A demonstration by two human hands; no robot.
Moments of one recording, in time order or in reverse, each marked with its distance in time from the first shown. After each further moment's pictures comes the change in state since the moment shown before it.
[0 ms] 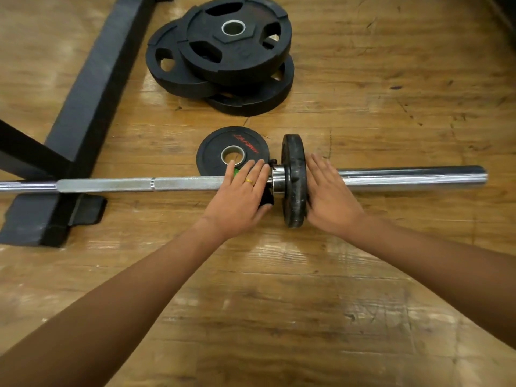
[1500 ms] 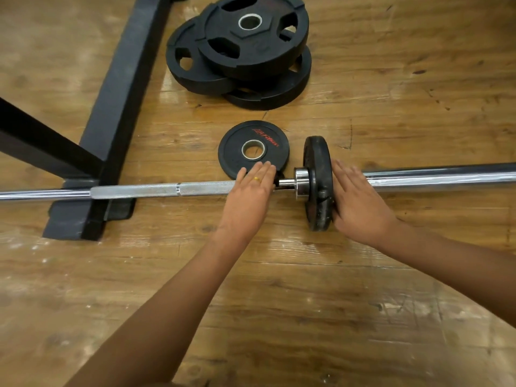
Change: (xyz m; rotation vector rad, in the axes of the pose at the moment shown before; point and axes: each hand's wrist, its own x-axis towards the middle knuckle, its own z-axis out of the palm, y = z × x) left_hand -0.023 -0.001 0.006 -0.207 0.178 -0.209; right_hand -0.029 -0.010 0.004 -0.015 -0.017 -0.005
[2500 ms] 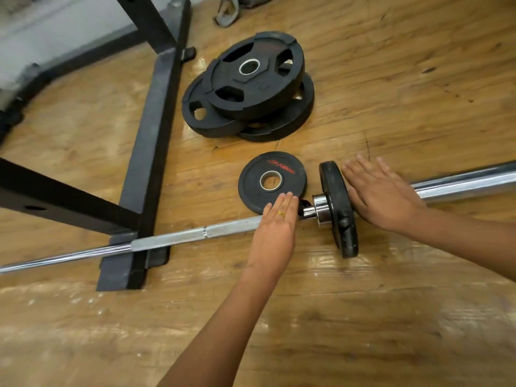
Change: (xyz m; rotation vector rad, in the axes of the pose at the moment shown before) left_hand -0.002 0.010 -0.009 -0.026 -0.044 0.091; right_hand 0.043 0.026 -0.007 0.030 0.036 0.134
